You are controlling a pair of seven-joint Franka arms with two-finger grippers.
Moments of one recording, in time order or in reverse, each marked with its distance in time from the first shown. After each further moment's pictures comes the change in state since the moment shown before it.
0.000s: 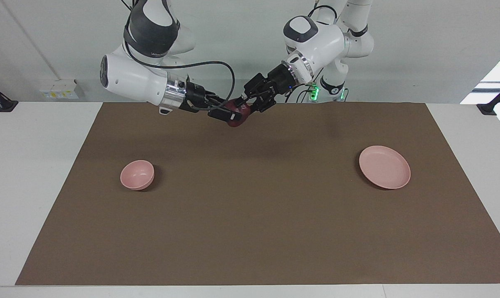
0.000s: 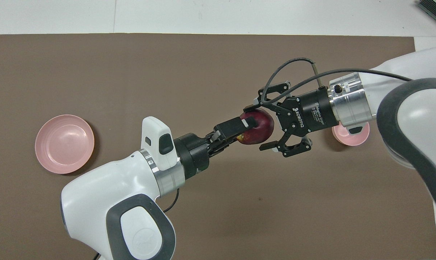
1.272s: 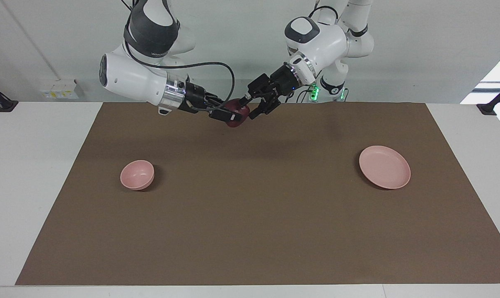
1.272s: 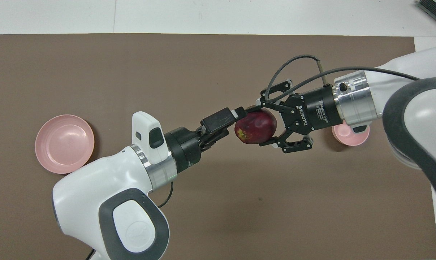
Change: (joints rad) left arm 0.023 0.003 0.006 -0.002 0.010 0.018 0.001; right arm -0.005 -0.006 -0.003 0.006 -0.006 0.006 0.000
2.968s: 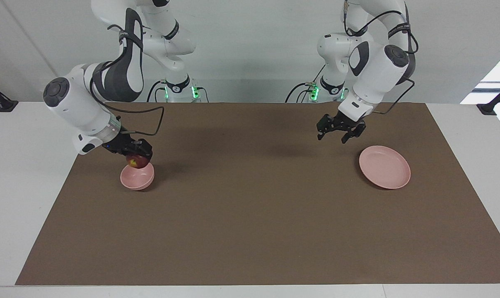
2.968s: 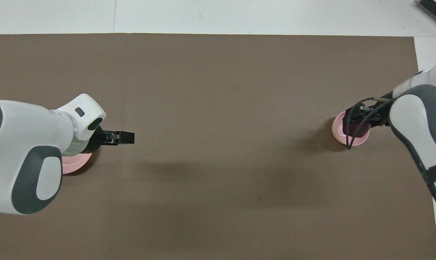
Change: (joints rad) left arm 0.037 -0.013 0.448 -0.067 1.308 -0.688 -0.042; right arm -0.265 0.130 -0.018 -0.057 -0.800 0.166 -1.031
